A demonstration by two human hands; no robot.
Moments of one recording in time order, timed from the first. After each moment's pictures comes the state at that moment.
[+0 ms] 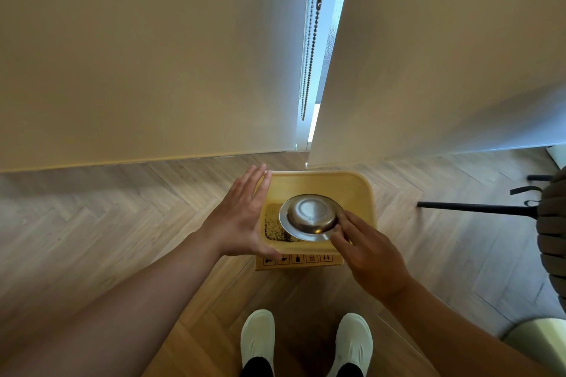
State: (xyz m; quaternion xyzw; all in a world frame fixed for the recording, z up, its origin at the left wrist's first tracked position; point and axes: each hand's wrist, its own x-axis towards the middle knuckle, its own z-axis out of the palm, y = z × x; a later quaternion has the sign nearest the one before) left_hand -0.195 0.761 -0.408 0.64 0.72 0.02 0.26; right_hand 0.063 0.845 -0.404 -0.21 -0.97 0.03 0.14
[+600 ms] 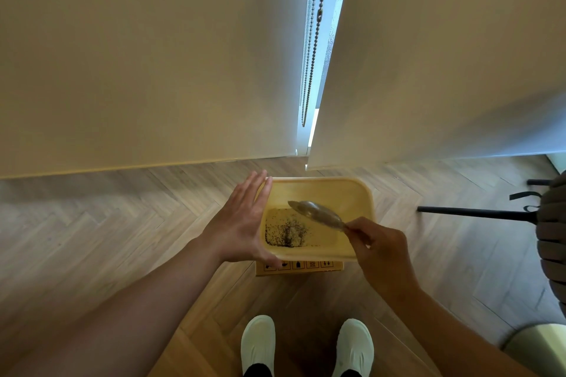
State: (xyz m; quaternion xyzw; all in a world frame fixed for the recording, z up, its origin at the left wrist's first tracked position) left_hand -0.194 0.762 -0.402 0.63 0.72 0.01 0.27; right_hand 0.064 0.850 -0.396 -0.43 -0.82 0.32 0.21
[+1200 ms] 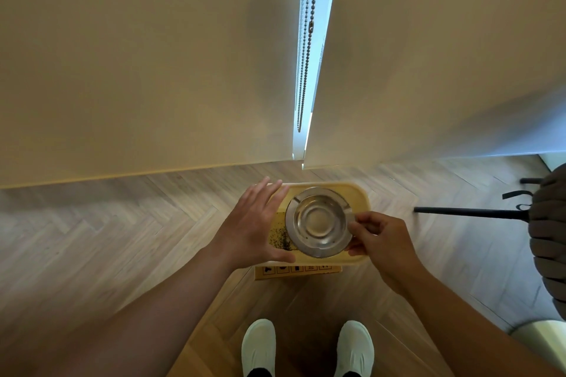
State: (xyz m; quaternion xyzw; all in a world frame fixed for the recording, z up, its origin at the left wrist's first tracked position) left_hand -0.175 0.771 -0.390 0.66 0.71 0.06 0.24; right_hand 0.060 0.868 -0.379 -0.56 -0.51 0.63 0.17
